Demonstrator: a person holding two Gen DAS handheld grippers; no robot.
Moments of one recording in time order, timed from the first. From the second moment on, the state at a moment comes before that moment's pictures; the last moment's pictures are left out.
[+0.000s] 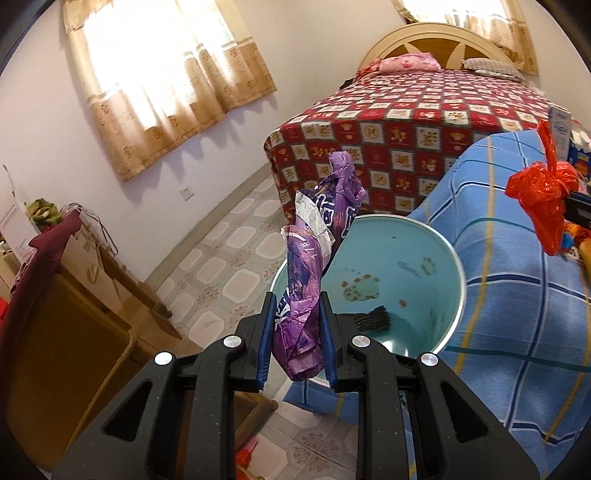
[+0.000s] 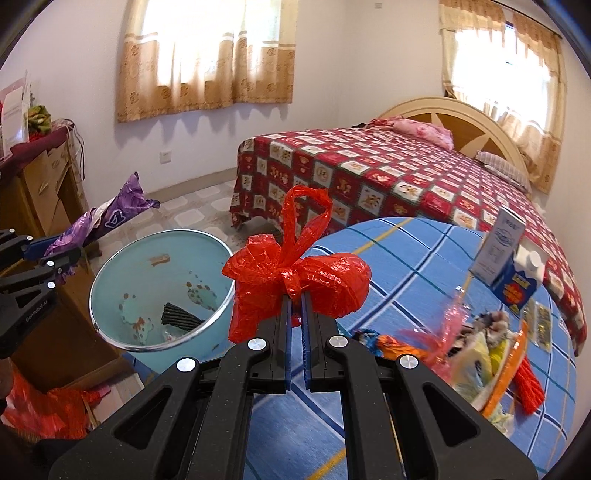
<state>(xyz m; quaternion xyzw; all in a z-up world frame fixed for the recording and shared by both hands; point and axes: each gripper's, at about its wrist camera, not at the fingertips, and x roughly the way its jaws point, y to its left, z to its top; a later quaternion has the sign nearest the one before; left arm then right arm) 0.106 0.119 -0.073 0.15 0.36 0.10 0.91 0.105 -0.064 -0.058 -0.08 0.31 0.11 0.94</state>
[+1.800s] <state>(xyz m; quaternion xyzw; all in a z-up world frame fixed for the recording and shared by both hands) 0.126 0.151 -0.083 0.13 0.39 0.13 0.90 0.143 0.014 -0.078 -0.12 0.34 0.16 0.92</state>
